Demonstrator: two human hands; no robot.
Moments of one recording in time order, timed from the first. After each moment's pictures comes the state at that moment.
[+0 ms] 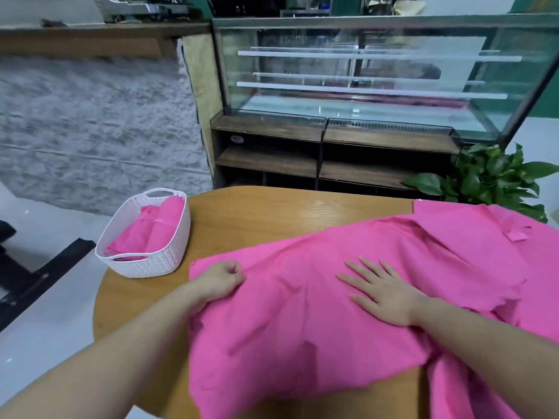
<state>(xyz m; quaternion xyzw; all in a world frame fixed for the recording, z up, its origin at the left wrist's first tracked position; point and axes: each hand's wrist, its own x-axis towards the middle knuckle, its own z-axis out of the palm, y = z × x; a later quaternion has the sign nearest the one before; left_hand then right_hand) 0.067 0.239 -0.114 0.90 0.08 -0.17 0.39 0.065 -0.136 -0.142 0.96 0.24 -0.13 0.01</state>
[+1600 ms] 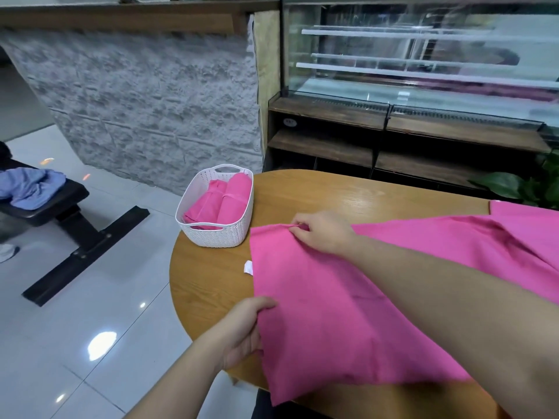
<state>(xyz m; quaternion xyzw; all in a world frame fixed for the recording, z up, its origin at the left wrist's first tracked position) -0.057 0.273 -0.118 0.51 0.27 -0.26 0.77 0.126 0.116 -0.084 0.94 0.30 0.00 -0.13</state>
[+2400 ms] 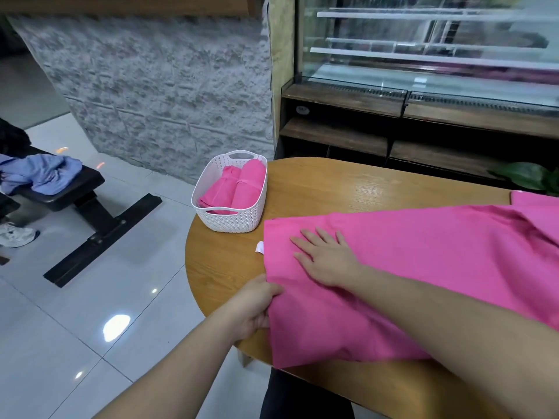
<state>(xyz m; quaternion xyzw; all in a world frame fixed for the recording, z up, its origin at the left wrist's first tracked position) -0.053 0.285 -0.121 0.62 0.27 -0.21 0.70 0.072 0.132 -0.149 0.95 0.28 -0.11 -0.05</state>
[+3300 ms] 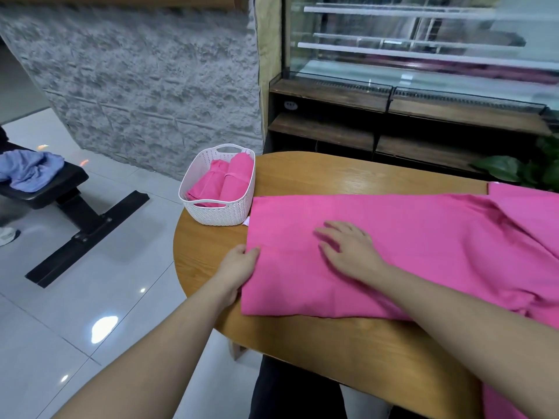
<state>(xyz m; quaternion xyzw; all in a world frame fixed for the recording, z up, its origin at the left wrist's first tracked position) -0.021 0.304 -0.128 0.74 0.28 -0.08 0.61 0.066 0.068 -0.149 0.96 0.21 -0.02 -0.19</state>
